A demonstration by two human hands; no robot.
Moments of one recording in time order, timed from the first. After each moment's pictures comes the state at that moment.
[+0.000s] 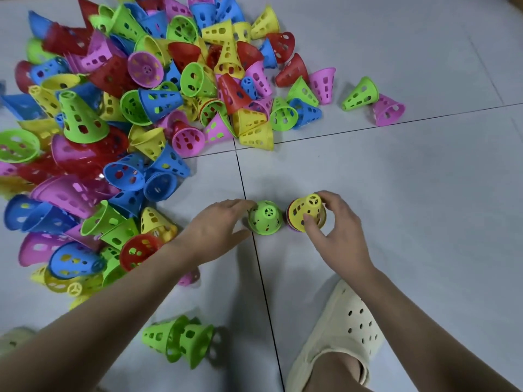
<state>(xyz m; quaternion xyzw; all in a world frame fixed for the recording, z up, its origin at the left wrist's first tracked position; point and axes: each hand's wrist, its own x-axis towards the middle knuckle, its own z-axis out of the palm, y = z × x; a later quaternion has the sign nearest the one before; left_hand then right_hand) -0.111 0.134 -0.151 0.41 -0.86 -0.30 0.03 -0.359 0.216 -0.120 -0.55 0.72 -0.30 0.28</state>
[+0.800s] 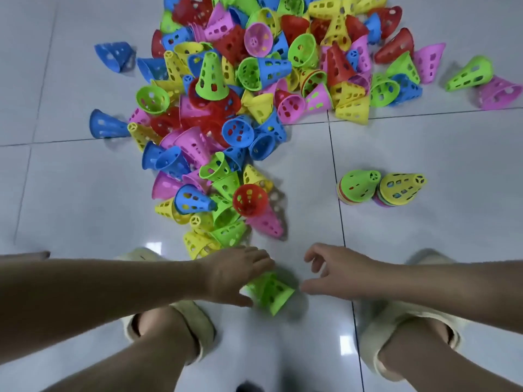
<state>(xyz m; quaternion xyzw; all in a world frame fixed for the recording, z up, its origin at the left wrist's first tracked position) 0.063 0.268 -0.128 0.26 -0.89 -0.30 -0.21 -0.197 0.270 -0.079 -0.60 0.56 0.16 0.55</state>
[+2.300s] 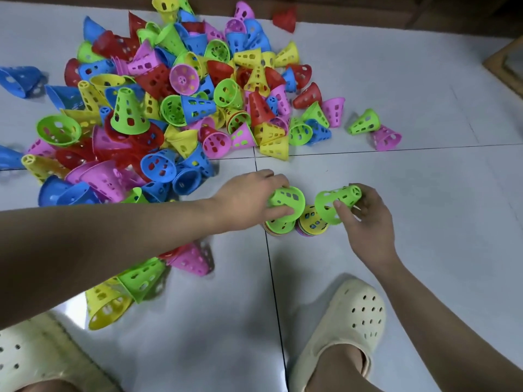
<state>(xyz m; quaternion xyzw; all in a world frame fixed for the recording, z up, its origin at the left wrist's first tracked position) -0.117 0.116 -0.077 0.41 -0.88 -0.24 0.05 -0.353 0.212 -0.076 -0.46 0.74 -0.39 0.28</state>
